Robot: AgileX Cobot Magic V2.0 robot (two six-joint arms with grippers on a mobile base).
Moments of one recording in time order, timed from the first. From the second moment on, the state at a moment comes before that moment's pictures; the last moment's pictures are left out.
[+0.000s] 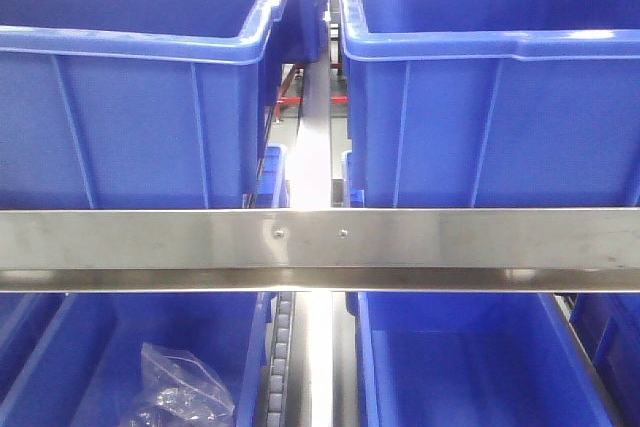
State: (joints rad) left arm -0.06 -0.01 0.01 0.10 -0.02 -0.20; right arm 0.07 1.47 -1.12 0.03 0.18 0.06
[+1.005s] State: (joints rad) left arm -0.06 -0.01 0.01 0.10 -0.02 -0.20; right arm 0.07 0.55 -0.32 -0.02 0.04 0.06
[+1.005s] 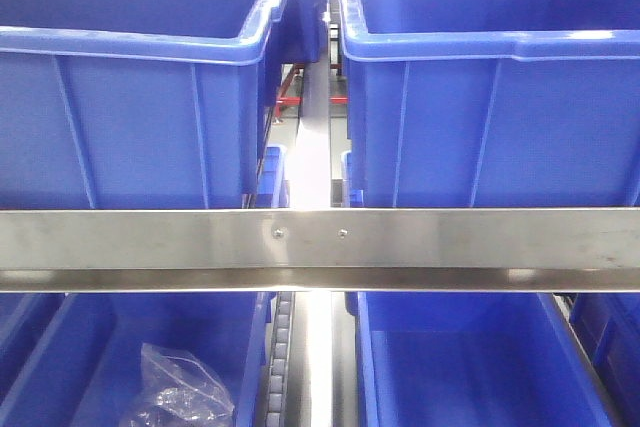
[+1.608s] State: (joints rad) left arm -0.06 -0.01 0.01 0.10 -0.02 -0.20; right arm 0.02 0.18 -0.10 -0.02 0.01 0.06
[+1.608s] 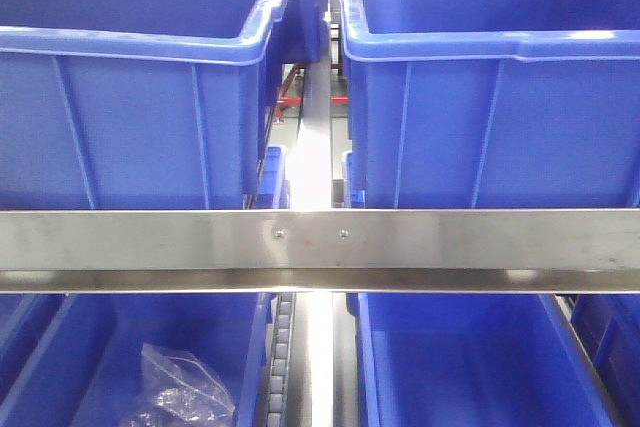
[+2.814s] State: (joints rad) left arm -0.06 -0.01 0.01 0.10 -0.02 -0.20; right arm 0.06 -0.01 0.03 -0.02 -0.01 0.06
